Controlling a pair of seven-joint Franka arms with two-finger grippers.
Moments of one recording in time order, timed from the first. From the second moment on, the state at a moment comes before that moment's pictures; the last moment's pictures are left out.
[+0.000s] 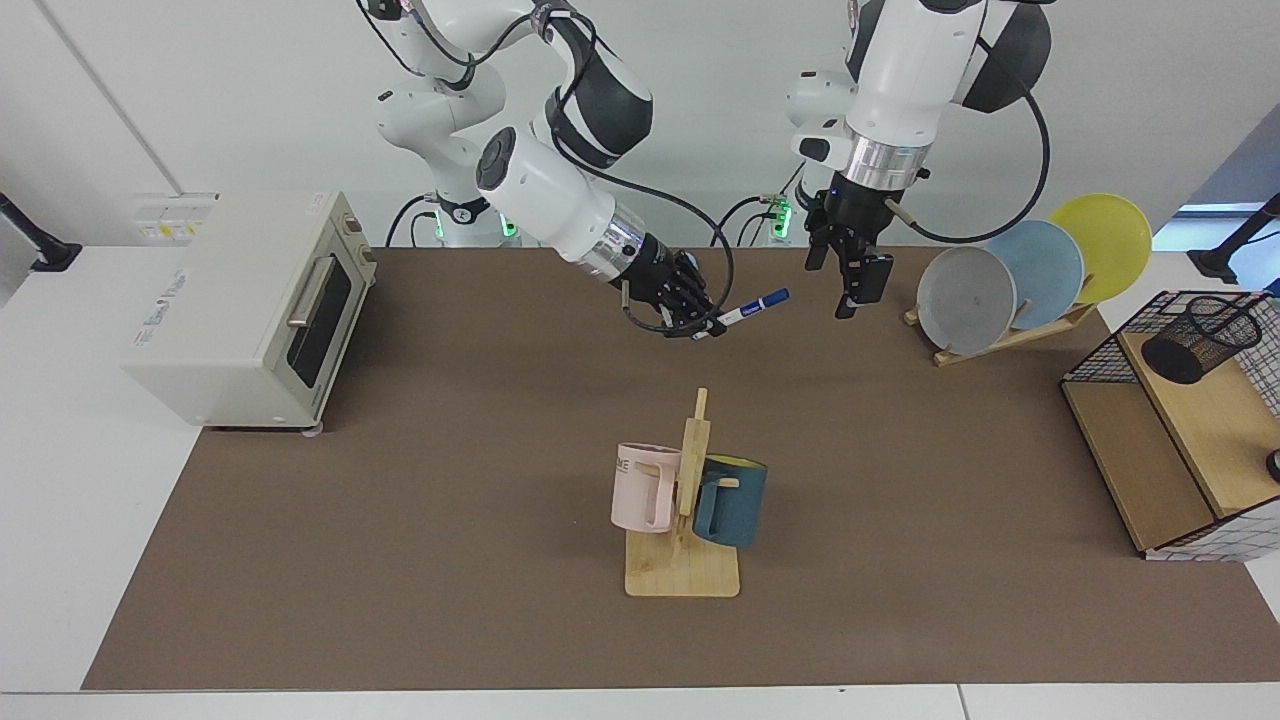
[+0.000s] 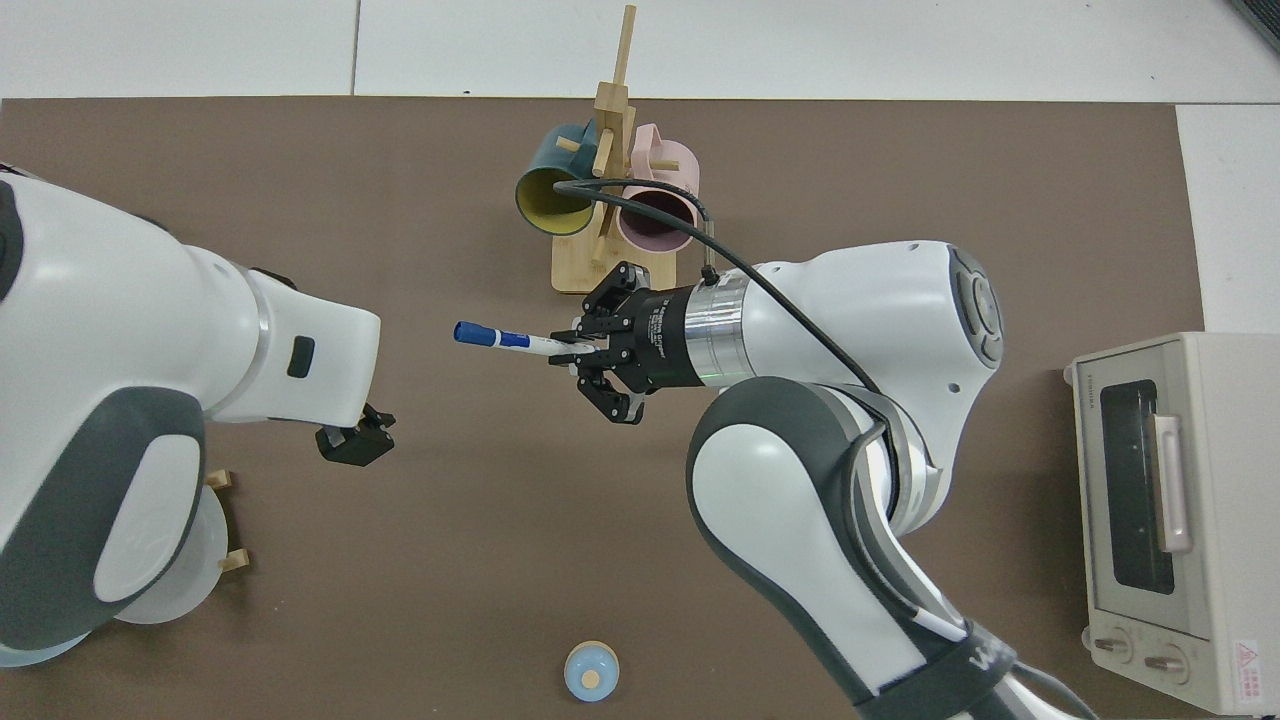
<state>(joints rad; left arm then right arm) -0.33 -0.03 -0.03 -1.71 -0.03 1.86 1.13 0.59 0.21 -0.08 -1.73 0.89 2.26 1.68</state>
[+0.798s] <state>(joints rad) -0.34 -0.01 -0.12 -1.71 -0.02 1.91 1.32 0.60 0.22 -0.08 -1.73 0.89 2.26 1.68</state>
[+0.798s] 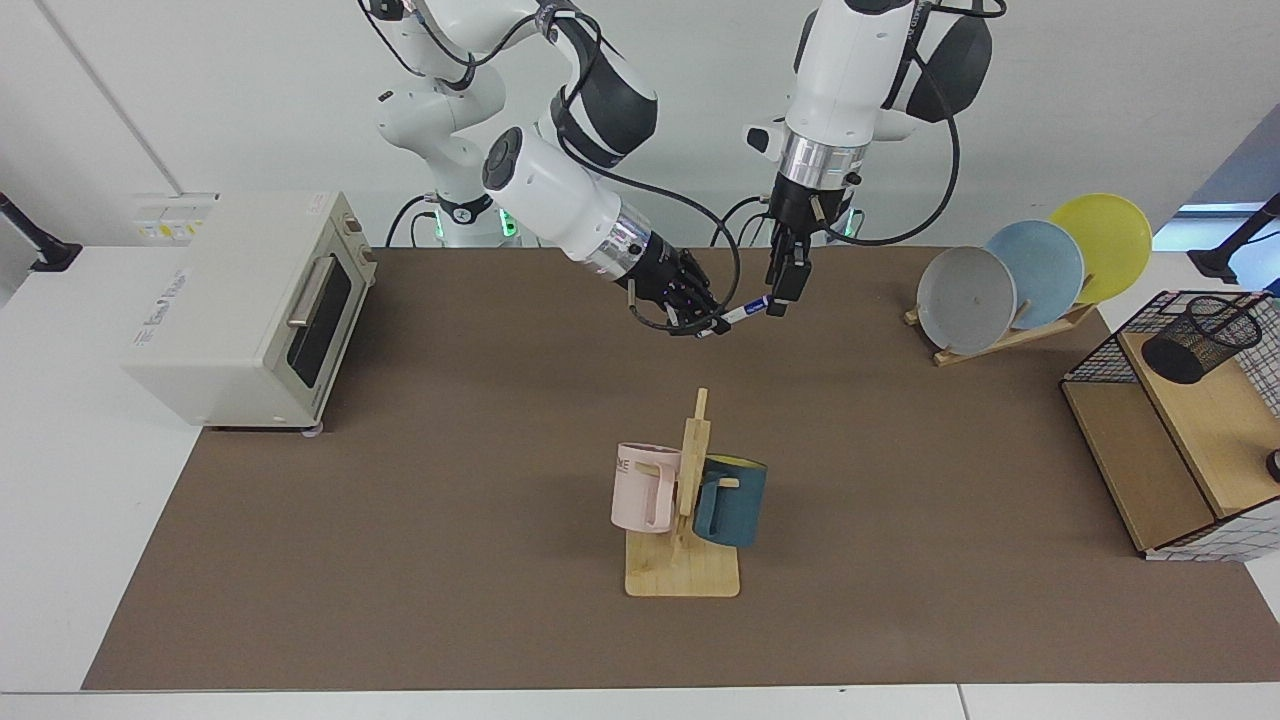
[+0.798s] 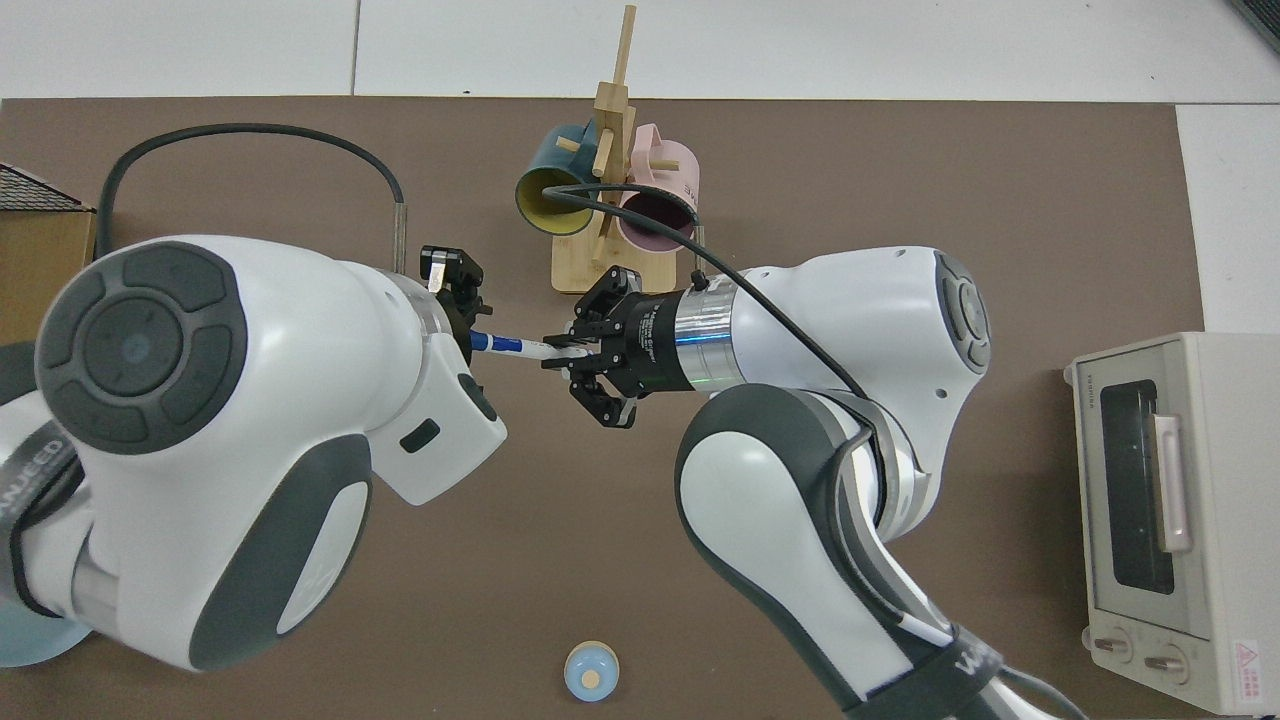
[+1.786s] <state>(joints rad) -0.34 -0.01 -0.13 -1.71 -0.01 1.93 1.36 0.60 0.22 -0.08 -1.73 0.89 2.26 1.68</state>
